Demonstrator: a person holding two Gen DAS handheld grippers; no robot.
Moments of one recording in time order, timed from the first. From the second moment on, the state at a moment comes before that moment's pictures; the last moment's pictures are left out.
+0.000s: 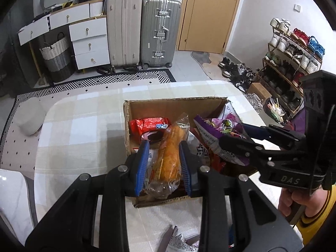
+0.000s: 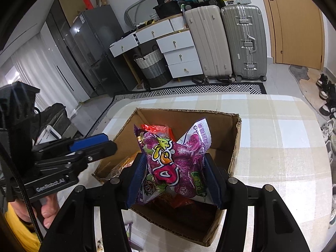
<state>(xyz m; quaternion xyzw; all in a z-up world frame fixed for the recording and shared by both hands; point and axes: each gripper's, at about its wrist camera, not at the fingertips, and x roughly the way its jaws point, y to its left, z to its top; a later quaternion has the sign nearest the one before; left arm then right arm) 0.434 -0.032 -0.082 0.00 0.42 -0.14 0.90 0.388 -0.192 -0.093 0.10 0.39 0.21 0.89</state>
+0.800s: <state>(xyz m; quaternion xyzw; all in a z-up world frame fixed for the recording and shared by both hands) 0.354 -0.015 -0.026 0.00 0.39 -0.13 0.91 0.375 -0.184 -0.088 0.06 0.39 0.18 0.90</state>
